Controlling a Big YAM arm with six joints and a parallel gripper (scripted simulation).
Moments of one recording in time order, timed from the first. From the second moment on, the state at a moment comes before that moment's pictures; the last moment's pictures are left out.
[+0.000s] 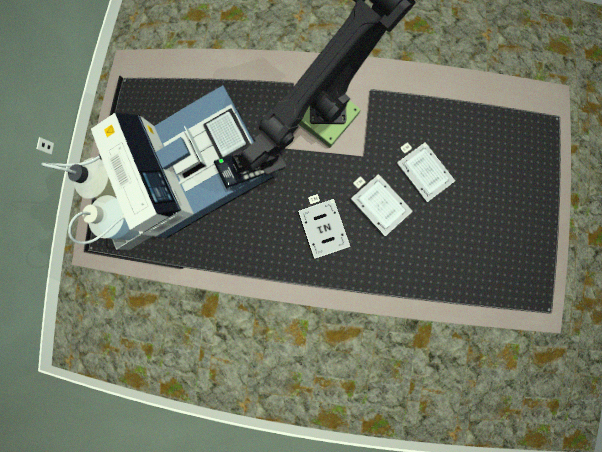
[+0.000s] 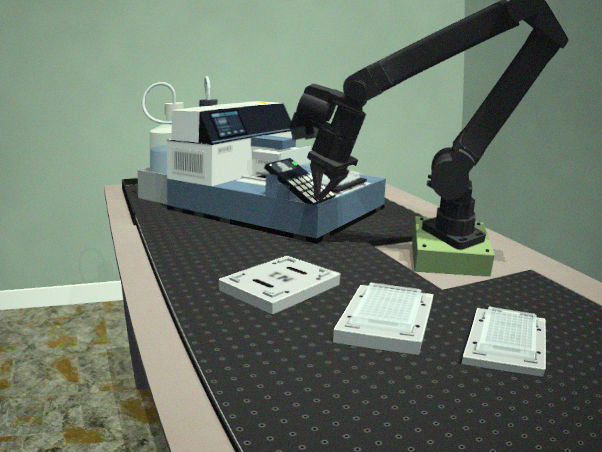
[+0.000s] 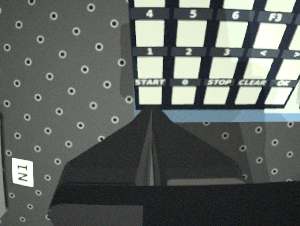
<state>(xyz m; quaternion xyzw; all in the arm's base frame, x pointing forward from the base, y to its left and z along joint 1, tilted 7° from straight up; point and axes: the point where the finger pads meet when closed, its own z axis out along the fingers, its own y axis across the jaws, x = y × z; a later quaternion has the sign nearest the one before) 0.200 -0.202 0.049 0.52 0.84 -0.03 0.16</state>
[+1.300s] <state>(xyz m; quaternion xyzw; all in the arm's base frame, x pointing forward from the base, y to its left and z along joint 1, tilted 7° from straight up) 0.197 -0.199 0.066 0.52 0.84 -0.03 0.16</state>
